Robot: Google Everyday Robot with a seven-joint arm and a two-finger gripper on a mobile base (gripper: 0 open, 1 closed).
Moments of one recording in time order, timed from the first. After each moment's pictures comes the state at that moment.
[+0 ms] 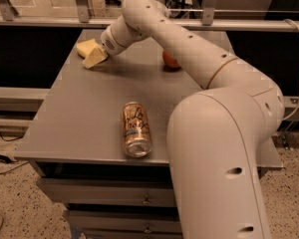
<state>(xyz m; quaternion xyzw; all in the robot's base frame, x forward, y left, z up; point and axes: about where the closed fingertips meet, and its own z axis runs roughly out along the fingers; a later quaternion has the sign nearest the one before) 0.800 0.153 0.838 -0.48 0.77 0.21 0.37</state>
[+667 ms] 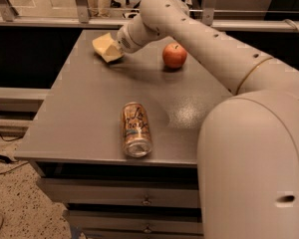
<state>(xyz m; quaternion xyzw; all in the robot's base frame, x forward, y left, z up) 0.793 0.099 0.855 -0.45 0.78 0.17 0.40</state>
